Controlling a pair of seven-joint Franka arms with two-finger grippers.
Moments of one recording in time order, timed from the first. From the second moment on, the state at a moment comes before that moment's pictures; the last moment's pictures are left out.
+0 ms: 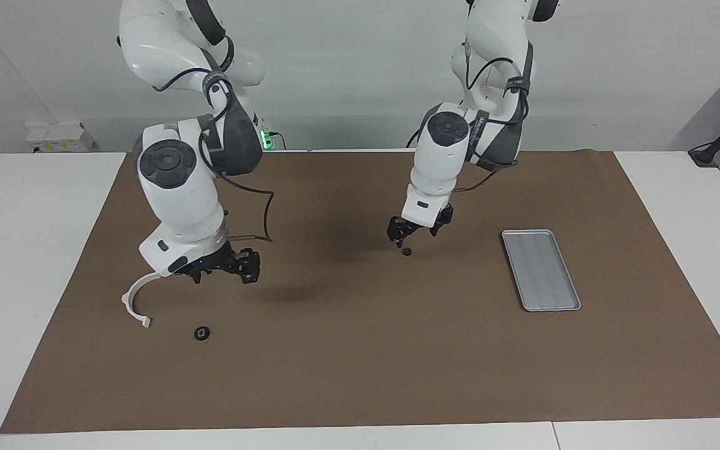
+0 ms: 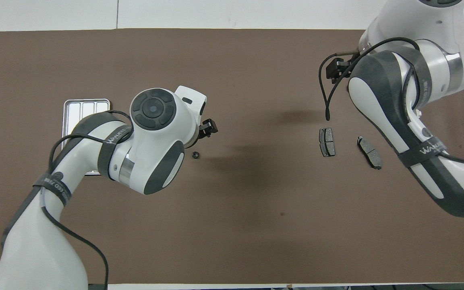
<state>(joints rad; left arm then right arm) -0.55 0.29 -0.03 -1.83 -0.02 2.14 -0.86 -0.24 0.57 0.54 -1.27 -0.36 1.74 0.32</state>
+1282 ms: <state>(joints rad) -0.56 0.29 -0.02 -2.04 -0.02 2.37 -0.82 -0.37 0.72 0.51 -1.48 -0.42 2.16 0.31</state>
